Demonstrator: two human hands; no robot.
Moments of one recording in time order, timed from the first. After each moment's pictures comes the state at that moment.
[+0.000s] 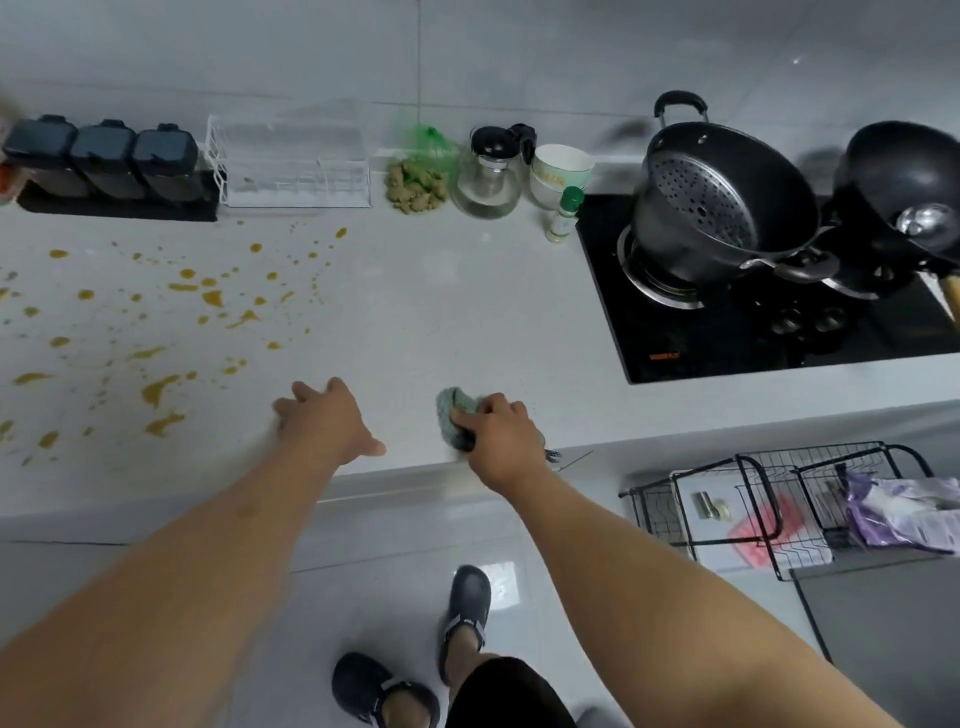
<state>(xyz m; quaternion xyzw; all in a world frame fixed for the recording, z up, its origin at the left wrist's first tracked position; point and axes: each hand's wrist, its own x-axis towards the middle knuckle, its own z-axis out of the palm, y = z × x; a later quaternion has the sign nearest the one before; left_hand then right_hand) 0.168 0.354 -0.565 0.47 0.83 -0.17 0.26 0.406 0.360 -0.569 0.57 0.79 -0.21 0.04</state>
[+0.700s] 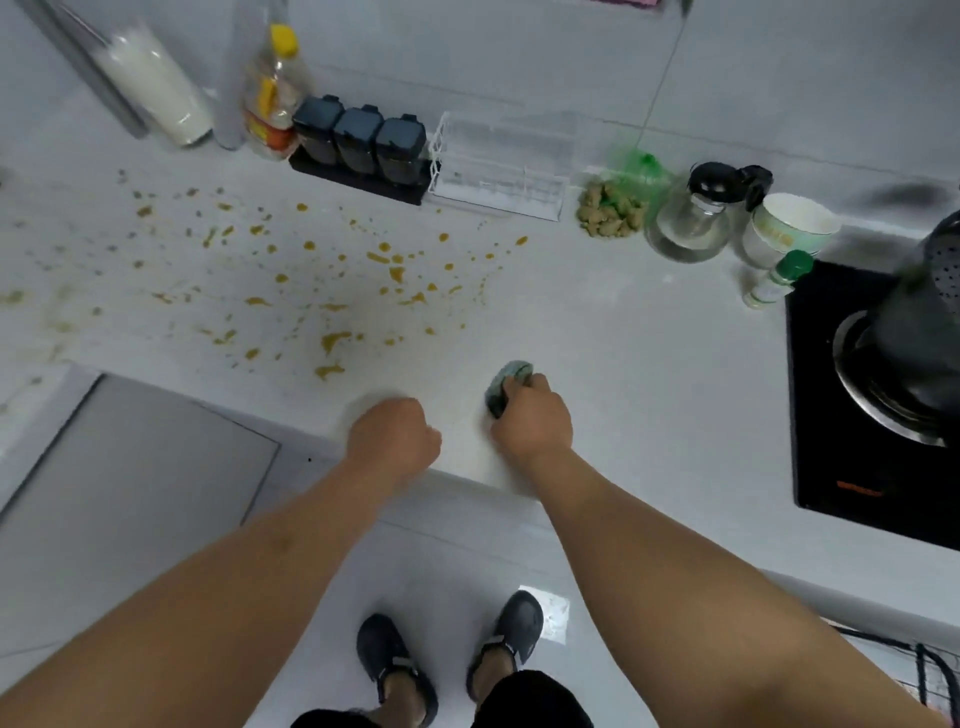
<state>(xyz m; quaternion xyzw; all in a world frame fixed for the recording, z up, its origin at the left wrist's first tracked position) 0.144 0.294 -0.532 0.38 0.89 -0.02 0.25 0.282 0.414 -0.571 0.51 0.82 -0.24 0.08</state>
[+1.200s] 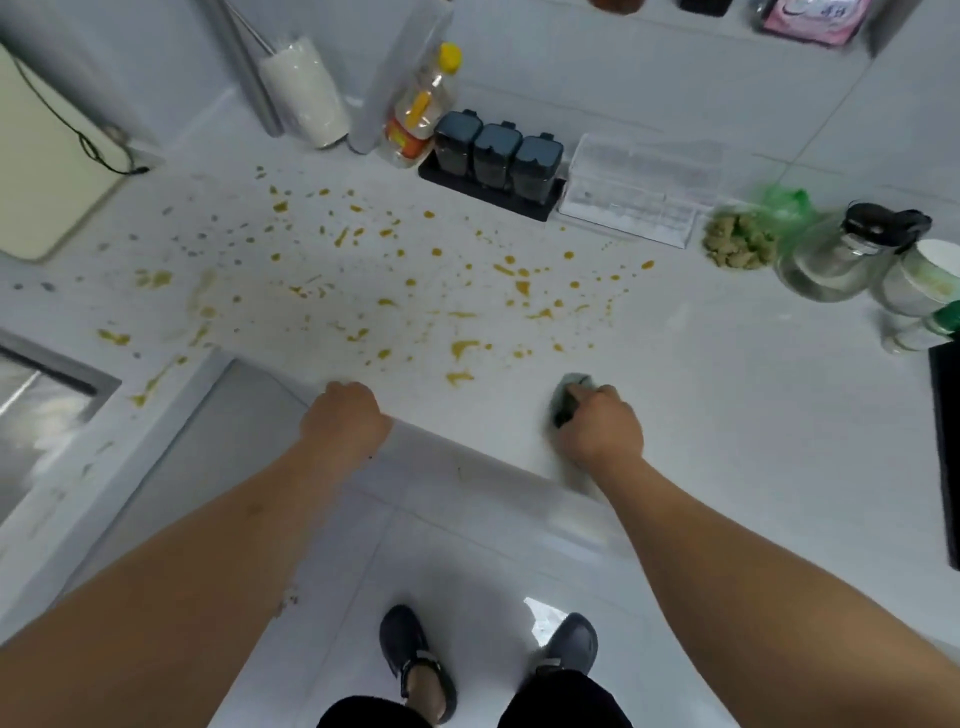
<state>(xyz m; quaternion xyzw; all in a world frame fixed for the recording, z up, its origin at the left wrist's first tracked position) -0.047 0.180 -0.516 0.29 0.92 -0.06 0.26 0.194 0.376 -0.574 0.50 0.84 -0.20 0.08</state>
